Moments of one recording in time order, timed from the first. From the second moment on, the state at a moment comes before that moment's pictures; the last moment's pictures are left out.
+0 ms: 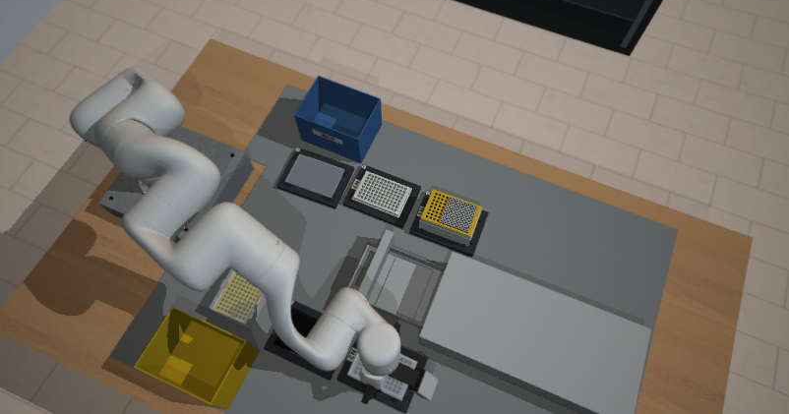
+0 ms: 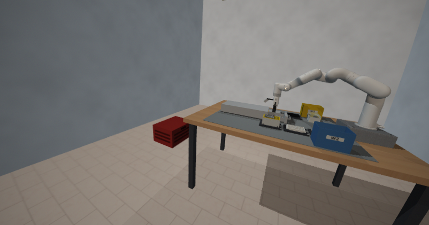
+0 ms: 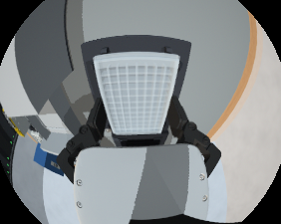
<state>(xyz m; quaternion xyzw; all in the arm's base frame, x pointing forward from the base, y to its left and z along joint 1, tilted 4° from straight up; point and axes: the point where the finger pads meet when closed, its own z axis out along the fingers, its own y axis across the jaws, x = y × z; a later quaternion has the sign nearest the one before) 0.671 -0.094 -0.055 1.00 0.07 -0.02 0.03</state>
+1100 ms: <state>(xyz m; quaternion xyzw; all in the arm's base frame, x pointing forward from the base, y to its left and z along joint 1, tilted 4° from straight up) 0.671 -0.093 -0.039 1.00 0.07 -0.02 0.03</state>
